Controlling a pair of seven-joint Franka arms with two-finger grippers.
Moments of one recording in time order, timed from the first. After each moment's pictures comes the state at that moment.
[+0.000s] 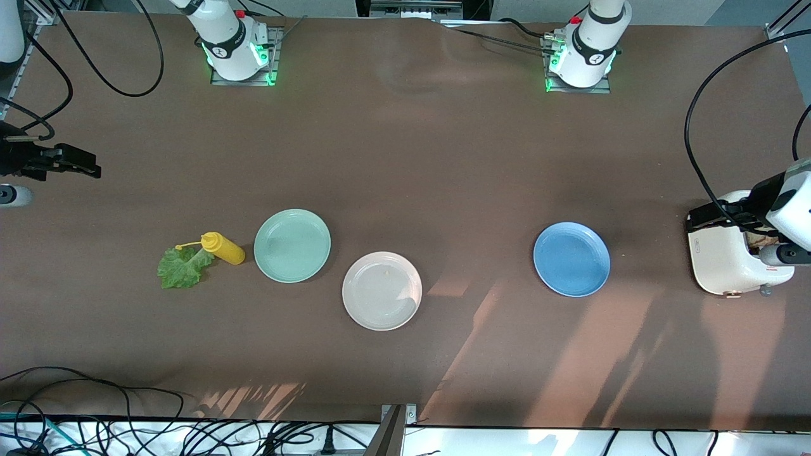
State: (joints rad) left arm 0.24 0.35 -0.27 -1.28 0.06 1.56 -0.06; right arm -0.01 0.17 -0.07 -1.49 -0.03 1.52 -0.15
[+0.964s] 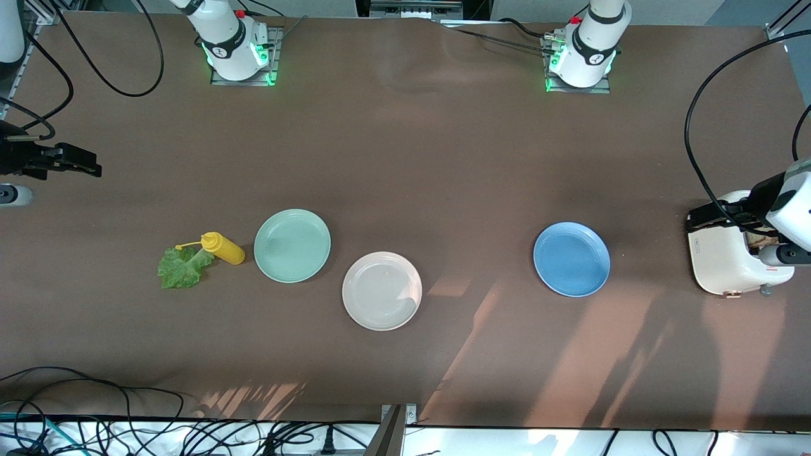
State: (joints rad) left arm 0.24 0.35 -0.27 -1.28 0.06 1.56 -0.06; right arm -0.01 0.17 -0.07 -1.49 -0.03 1.51 -0.15
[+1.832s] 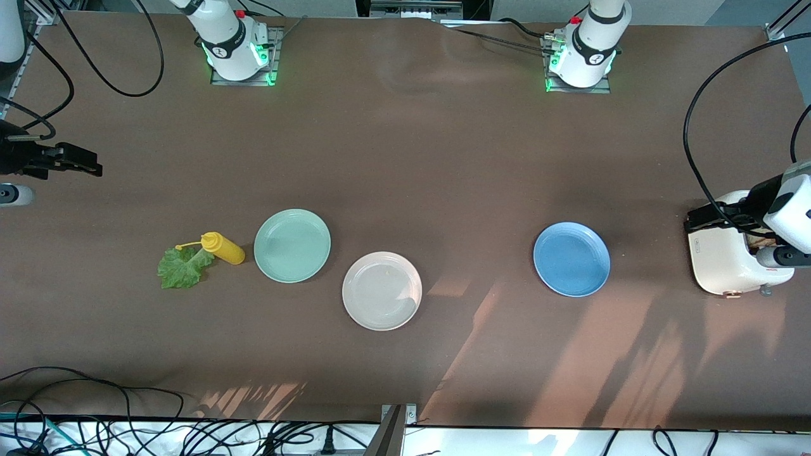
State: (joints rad) left arm 0.24 0.36 -0.27 -1.29 0.06 1.56 -0.06; right arm -0.01 0.17 -0.07 -1.49 -0.02 1.51 -0.15
